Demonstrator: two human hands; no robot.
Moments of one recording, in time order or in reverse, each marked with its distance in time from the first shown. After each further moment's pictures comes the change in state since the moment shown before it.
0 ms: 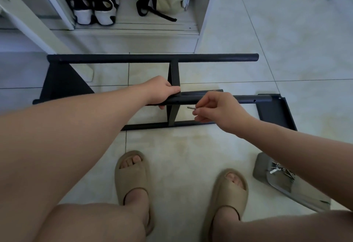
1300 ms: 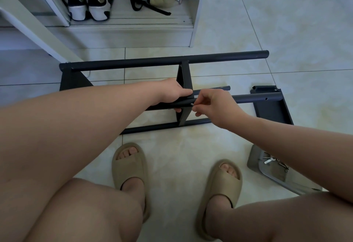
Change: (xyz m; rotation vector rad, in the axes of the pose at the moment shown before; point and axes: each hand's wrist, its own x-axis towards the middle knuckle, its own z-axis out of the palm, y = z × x) left_hand -0.014 0.041 0.040 -0.007 -0.170 -0.025; right_hand -0.011 0.021 -0.010 -0.288 0.036 -0.070
